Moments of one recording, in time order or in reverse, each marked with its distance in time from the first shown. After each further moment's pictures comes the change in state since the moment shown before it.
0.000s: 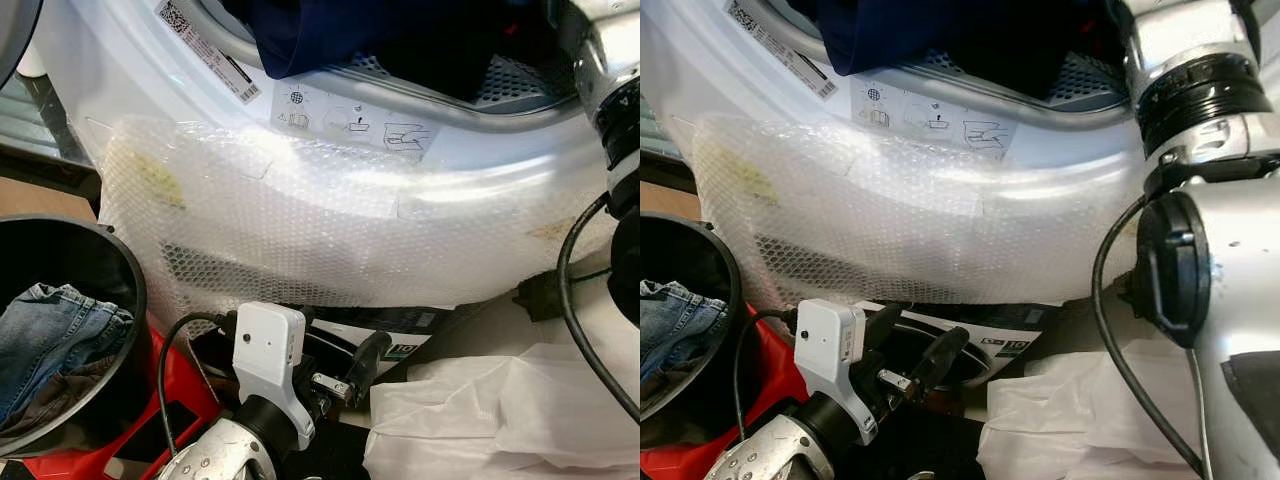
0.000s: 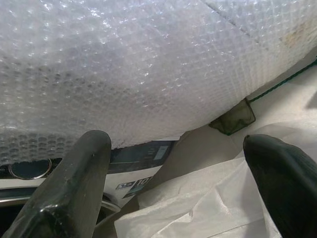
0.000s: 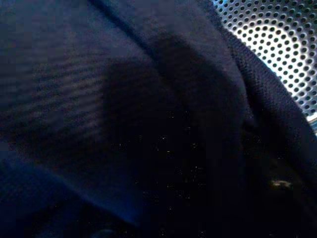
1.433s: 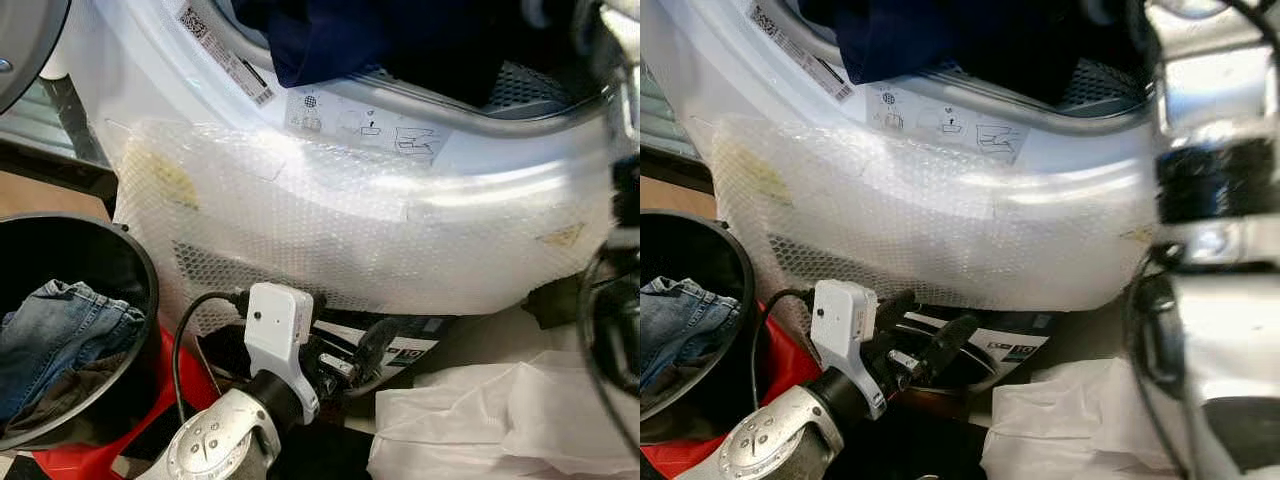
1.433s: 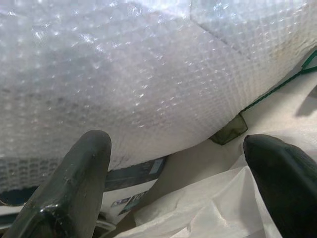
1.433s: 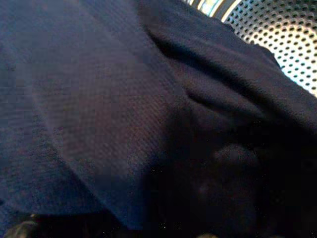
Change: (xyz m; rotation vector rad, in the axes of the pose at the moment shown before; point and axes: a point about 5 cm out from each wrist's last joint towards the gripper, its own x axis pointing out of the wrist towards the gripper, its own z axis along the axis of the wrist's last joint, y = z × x) left arm 0.021 0.006 0.002 0.005 -0.017 -0.097; right arm -0.037 0.012 -0.009 0.077 -0.004 0.048
